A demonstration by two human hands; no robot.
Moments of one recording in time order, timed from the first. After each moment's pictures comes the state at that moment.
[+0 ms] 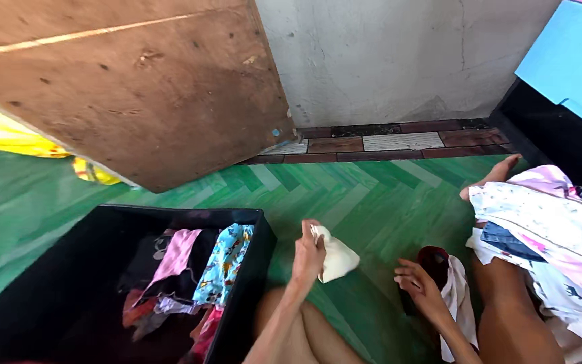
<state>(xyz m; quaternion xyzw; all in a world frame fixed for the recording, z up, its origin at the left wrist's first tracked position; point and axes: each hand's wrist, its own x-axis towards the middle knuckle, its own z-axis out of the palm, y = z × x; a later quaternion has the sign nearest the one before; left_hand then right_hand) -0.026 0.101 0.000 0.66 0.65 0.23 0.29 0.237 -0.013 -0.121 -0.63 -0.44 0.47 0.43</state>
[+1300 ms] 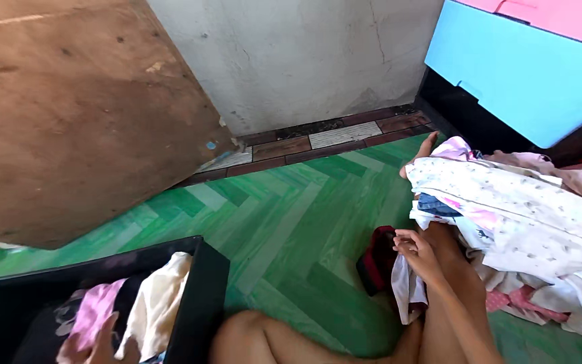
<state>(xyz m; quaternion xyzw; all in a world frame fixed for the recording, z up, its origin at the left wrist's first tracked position) -0.297 0.060 -0.029 0.63 0.76 0.15 0.09 0.318 -0.031 -0.097 -0.71 -0.39 0.32 0.49</state>
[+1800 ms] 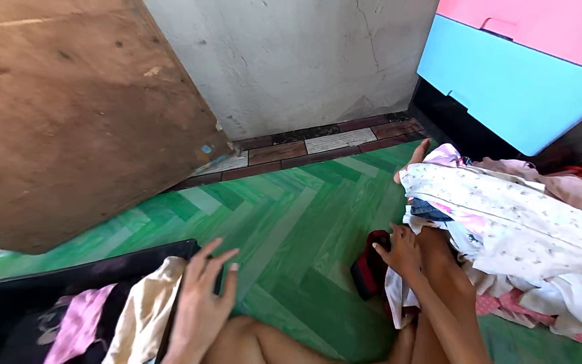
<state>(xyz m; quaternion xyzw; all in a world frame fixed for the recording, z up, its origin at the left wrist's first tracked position) -0.103 0.080 0.029 0.83 0.46 0.31 0.05 0.312 -0.002 -0.098 -0.85 -0.46 0.16 0.21</state>
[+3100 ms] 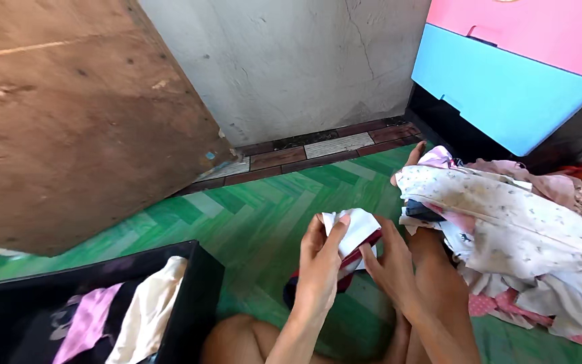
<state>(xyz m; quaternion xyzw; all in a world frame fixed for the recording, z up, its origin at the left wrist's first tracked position) 0.113 0.012 0.115 0.44 0.31 0.51 0.67 0.241 -0.027 0.026 -0.68 -0.54 0.01 0.49</state>
